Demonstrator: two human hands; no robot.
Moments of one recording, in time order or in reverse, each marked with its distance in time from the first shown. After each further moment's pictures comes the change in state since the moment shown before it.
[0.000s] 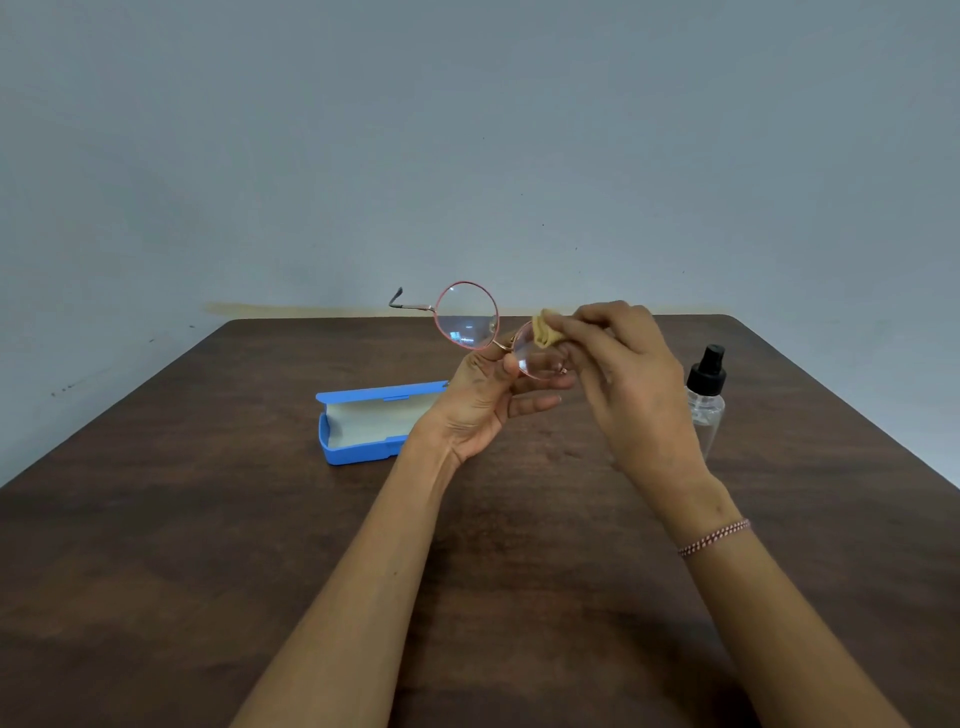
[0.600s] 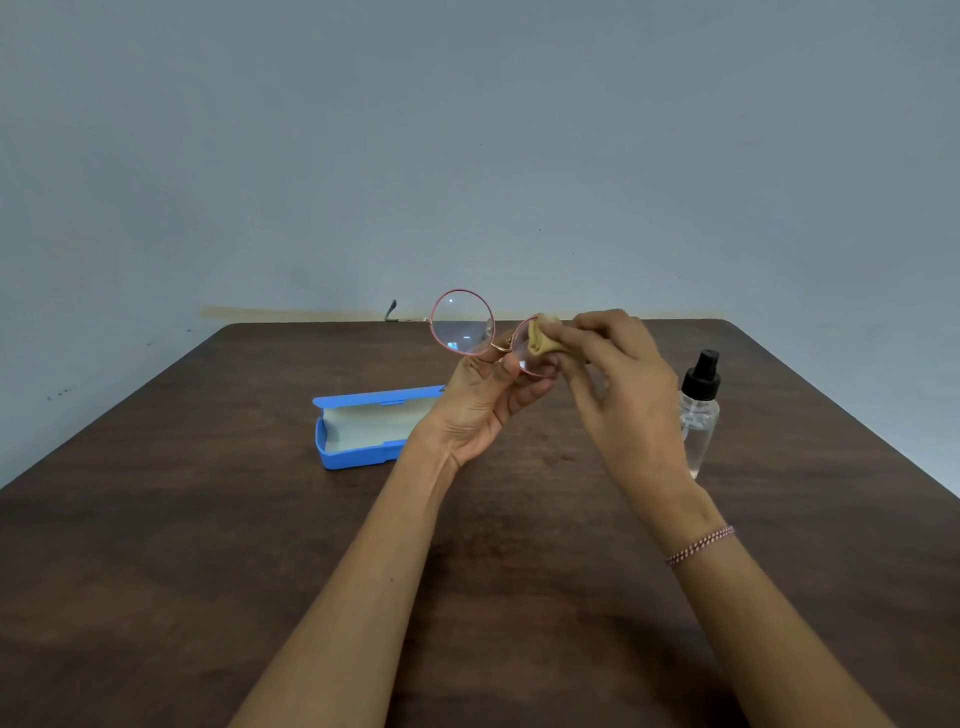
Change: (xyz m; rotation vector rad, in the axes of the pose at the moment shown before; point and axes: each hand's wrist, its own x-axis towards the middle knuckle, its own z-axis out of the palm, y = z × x) left_hand 0.002 -0.001 0.003 -0.089 0.013 0.034; right_hand -0.001 -0.004 0.003 0.078 0.051 0.051
